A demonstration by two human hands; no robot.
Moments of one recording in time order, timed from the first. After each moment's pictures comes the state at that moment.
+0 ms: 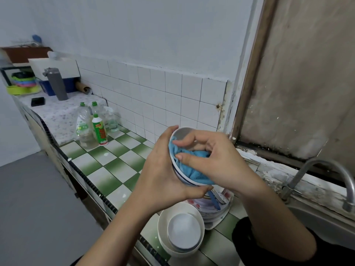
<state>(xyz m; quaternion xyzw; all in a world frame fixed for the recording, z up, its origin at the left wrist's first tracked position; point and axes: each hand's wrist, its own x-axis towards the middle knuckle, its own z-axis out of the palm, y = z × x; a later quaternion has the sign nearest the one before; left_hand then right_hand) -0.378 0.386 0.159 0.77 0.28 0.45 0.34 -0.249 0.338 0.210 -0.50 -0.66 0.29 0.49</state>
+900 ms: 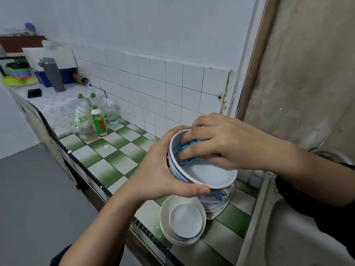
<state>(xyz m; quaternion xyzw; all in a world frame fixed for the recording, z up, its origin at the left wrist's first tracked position) -0.401 0.388 0.170 0.79 0.22 0.40 0.40 -0.210 0.362 0.226 -0.31 -0.93 -0.17 0.10</state>
